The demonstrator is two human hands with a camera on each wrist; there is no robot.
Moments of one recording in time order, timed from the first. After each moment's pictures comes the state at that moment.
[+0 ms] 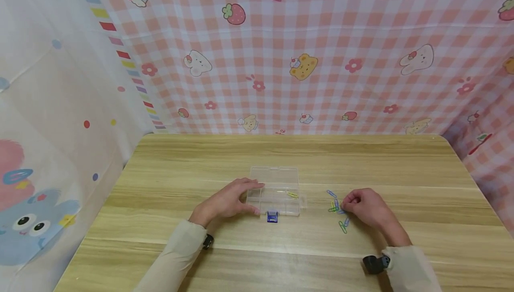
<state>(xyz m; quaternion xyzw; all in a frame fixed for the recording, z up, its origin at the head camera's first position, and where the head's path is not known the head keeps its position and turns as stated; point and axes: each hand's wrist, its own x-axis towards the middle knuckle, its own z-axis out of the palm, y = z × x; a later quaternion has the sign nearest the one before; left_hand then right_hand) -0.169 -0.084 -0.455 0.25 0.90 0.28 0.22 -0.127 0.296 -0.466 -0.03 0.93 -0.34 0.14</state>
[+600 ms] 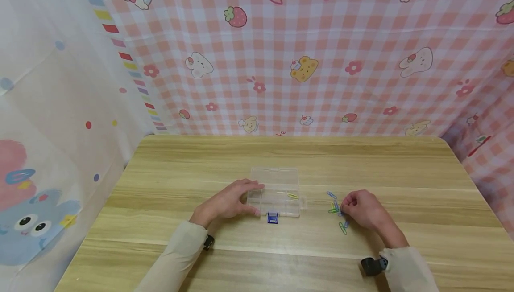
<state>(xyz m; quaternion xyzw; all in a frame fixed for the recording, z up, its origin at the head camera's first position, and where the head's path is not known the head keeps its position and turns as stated) -0.170 -0.085 -0.456 0.26 0.90 0.28 0.21 -0.125 0.287 -0.462 -0.03 0.93 -0.33 0.16</state>
